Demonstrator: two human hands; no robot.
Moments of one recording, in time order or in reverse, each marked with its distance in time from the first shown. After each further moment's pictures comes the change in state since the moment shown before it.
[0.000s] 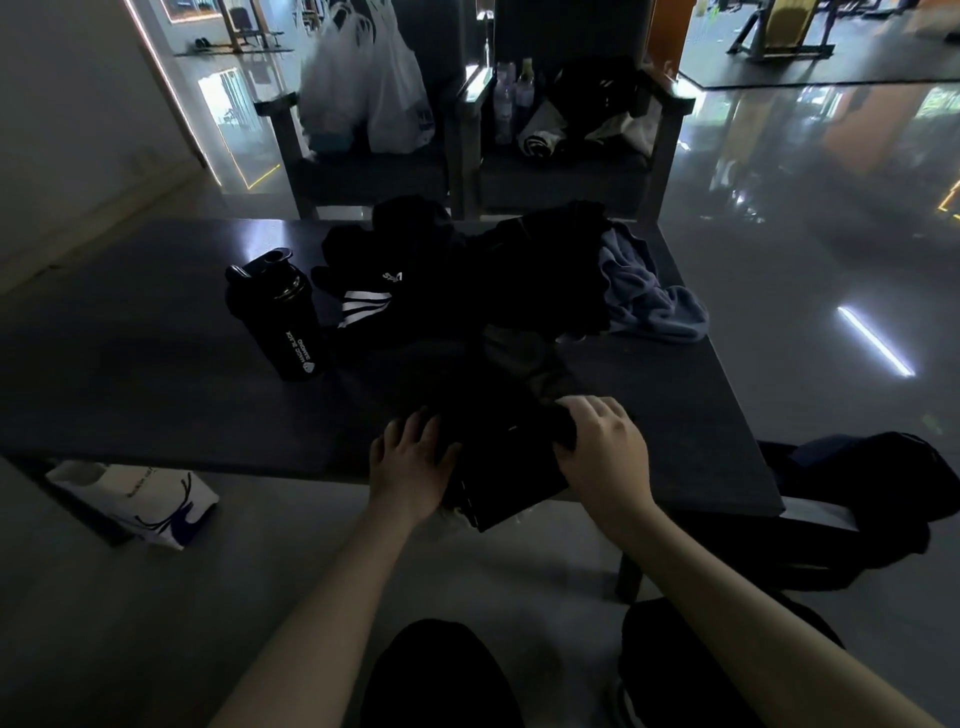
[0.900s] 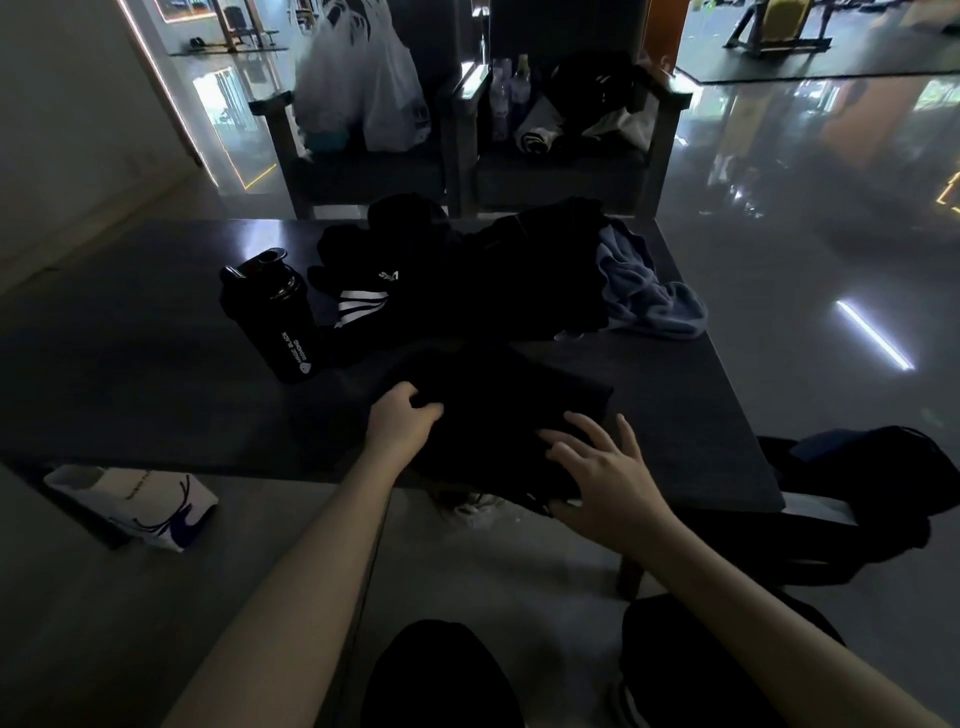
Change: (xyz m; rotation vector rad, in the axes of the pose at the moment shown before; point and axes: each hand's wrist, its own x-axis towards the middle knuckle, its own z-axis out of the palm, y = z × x) left_hand 0.035 0.003 -0.042 -0.724 0.022 -0.214; right_hand -0.025 0.035 0.004 -0.220 -0.418 -0.300
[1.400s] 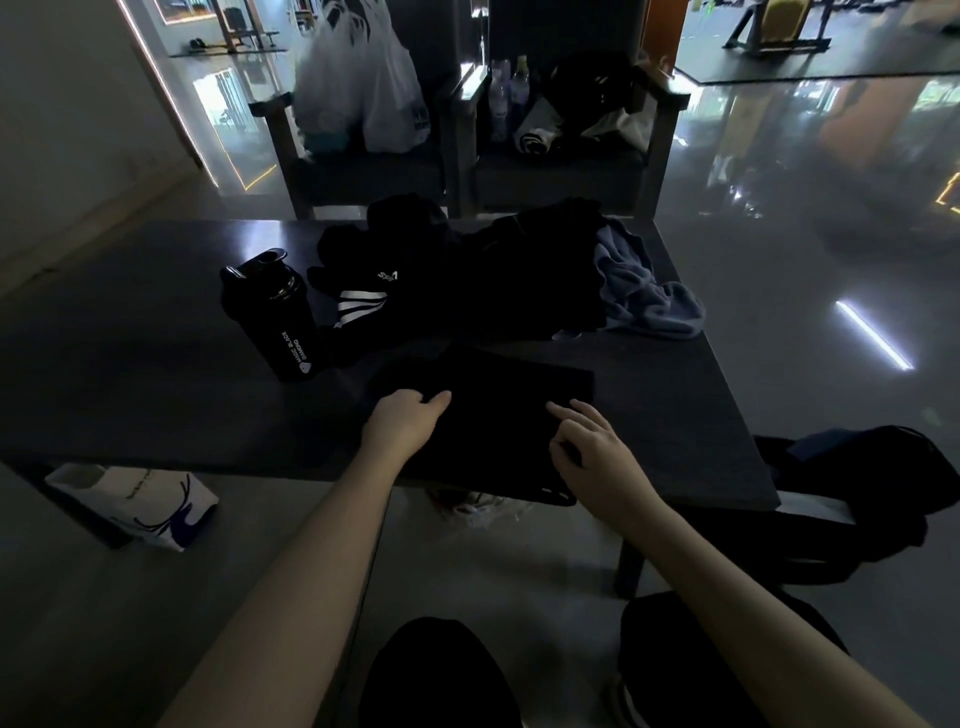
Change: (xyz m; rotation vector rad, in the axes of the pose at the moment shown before) left_hand 0.006 0.005 -0.001 0.261 -0.117 -0.050; right_hand 0.017 0.004 0.004 0.518 0.067 0.195
